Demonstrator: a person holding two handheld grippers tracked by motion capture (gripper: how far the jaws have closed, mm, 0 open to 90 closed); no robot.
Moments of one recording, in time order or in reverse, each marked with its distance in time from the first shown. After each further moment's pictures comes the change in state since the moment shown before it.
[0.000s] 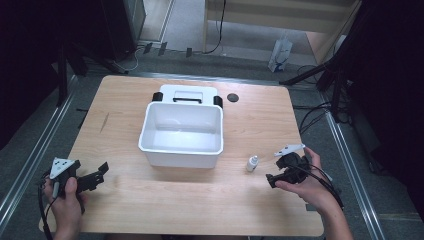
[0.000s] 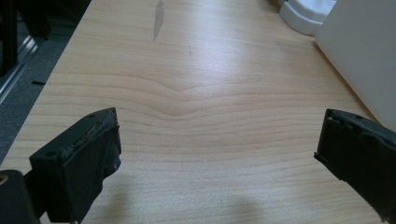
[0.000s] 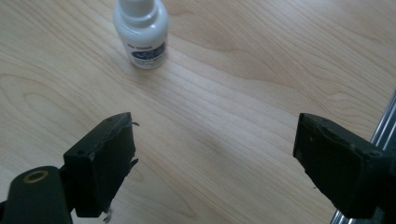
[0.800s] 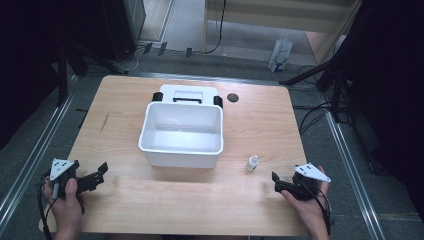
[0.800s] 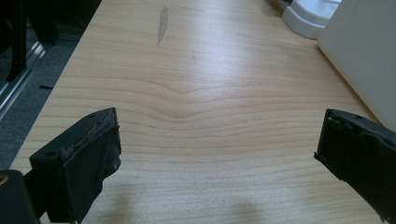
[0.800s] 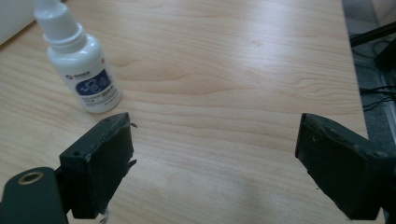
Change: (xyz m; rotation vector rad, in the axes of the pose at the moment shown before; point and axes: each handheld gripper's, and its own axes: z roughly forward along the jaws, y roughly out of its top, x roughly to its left) left arm -0.001 -0.001 -0.002 -0.021 0.018 0.008; right arm -0.004 -0.072 0.028 -0.446 -0.081 0.316
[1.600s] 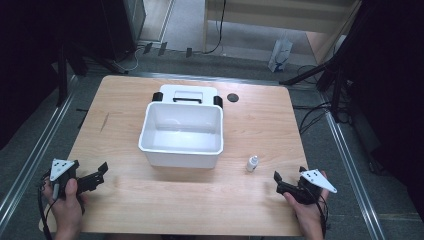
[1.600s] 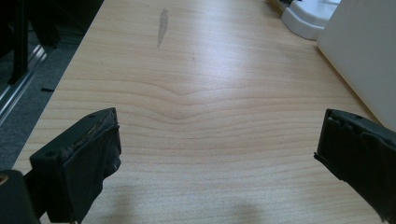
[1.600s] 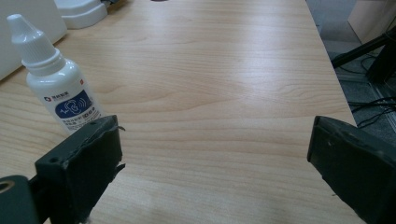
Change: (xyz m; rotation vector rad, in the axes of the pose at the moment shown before) left arm -0.001 0.000 0.000 -0.003 0.005 0.005; right arm -0.010 -0.024 0.005 -0.177 -0.014 0.103
